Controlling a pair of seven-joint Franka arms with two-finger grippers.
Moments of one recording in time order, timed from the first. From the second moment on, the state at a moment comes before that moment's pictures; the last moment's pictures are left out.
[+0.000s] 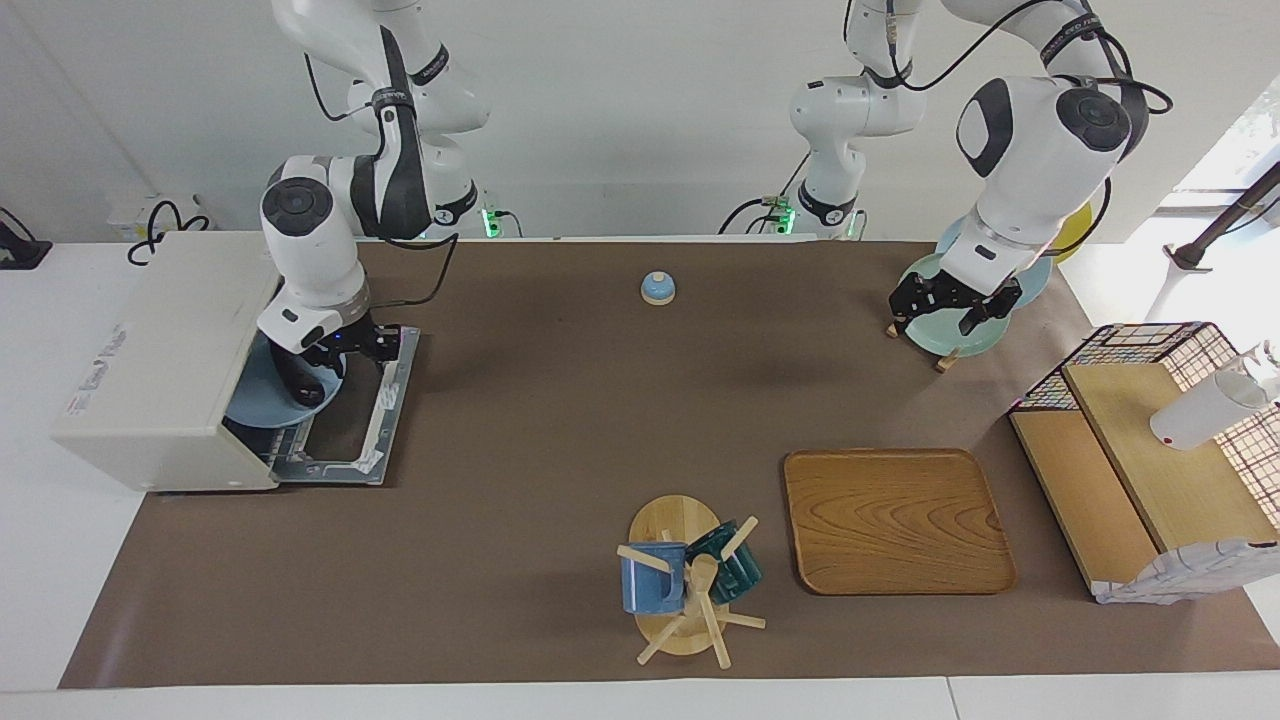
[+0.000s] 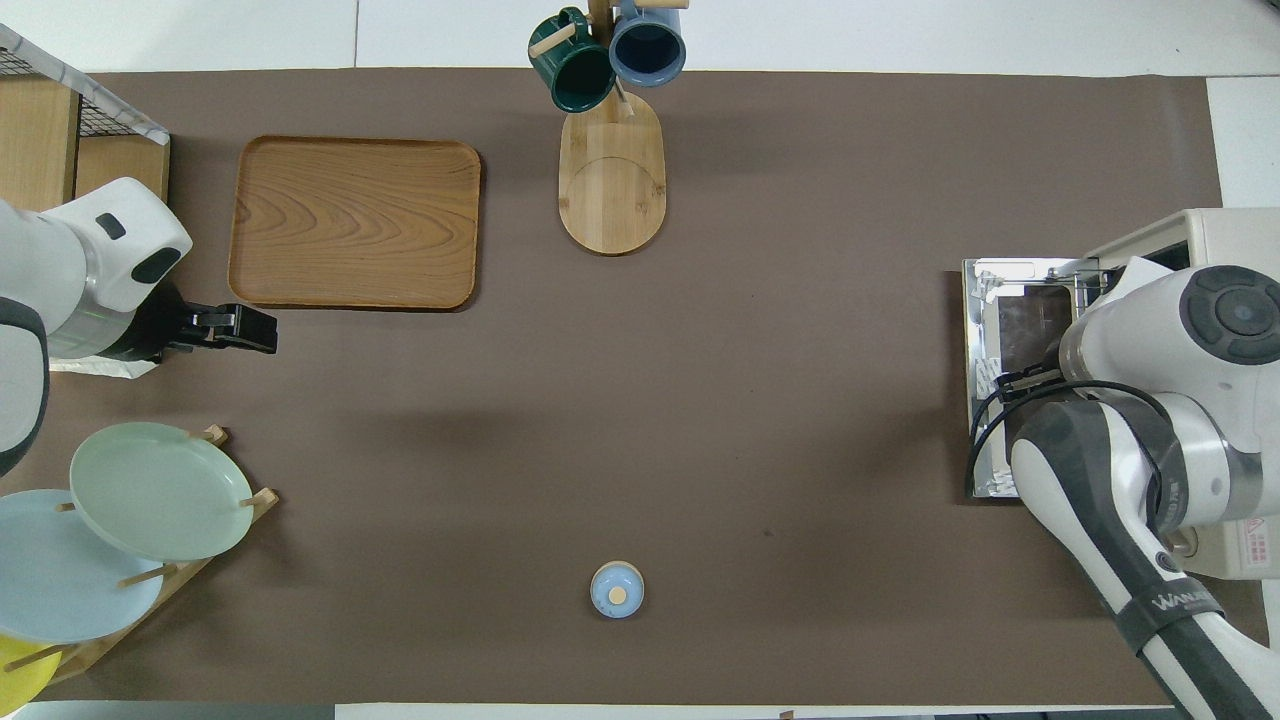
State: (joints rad) left arm -0.03 -0.04 -0.10 -1.92 -0.04 1.85 -0.01; right arm 0.04 -0.01 -0.06 -2.24 -0.22 2.18 -0.12
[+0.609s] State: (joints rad) left arm -0.03 -0.04 -0.10 -1.92 -0.05 1.86 -0.01; right arm 0.04 -0.01 -0.06 -2.20 -0.24 2.12 -0.13
